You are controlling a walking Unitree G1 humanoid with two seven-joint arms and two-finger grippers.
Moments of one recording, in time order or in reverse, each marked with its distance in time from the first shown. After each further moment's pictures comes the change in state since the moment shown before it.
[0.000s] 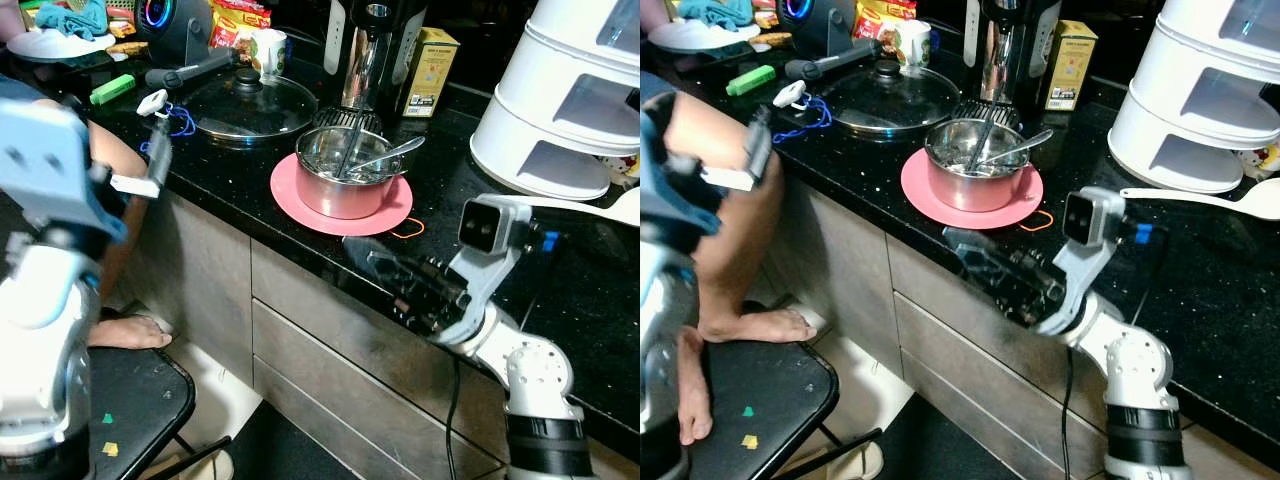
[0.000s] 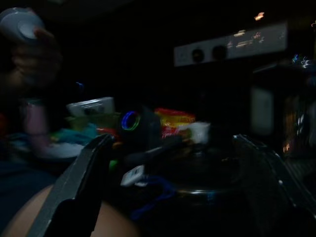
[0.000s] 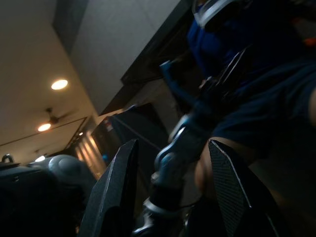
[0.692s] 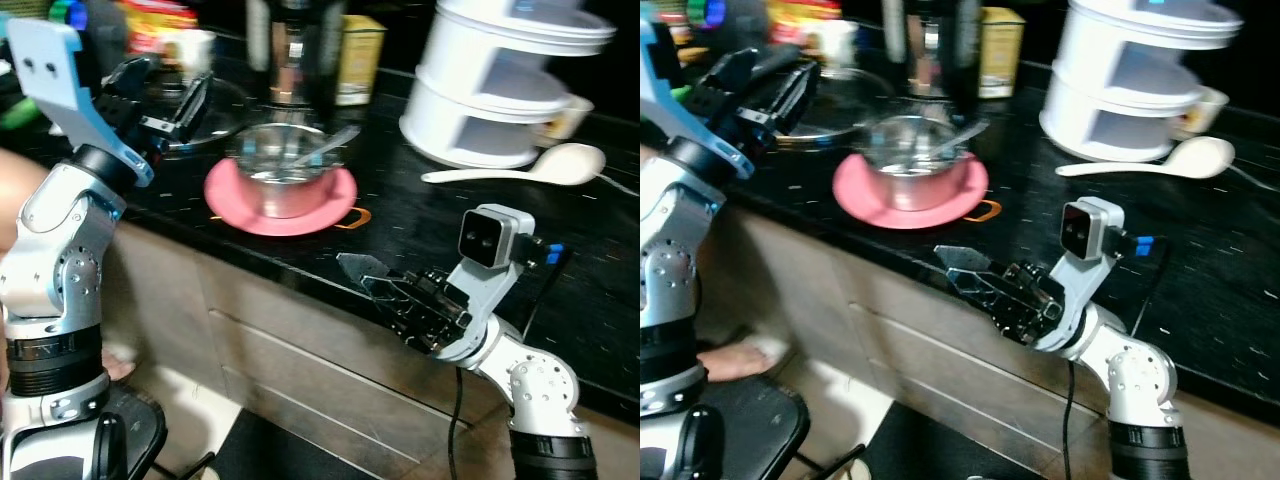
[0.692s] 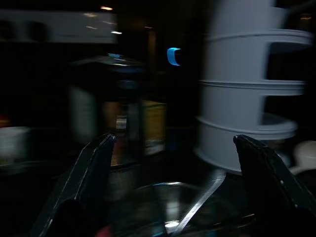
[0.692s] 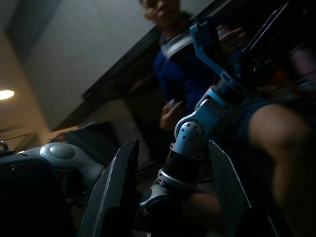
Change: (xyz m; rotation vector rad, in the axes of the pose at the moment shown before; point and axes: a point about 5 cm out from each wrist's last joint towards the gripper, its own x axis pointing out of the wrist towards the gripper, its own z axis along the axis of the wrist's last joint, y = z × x) left arm 0.047 -0.030 -0.016 -0.290 0.066 -0.364; right arm 0.001 0.008 -0.003 -0.050 0.037 -0.014
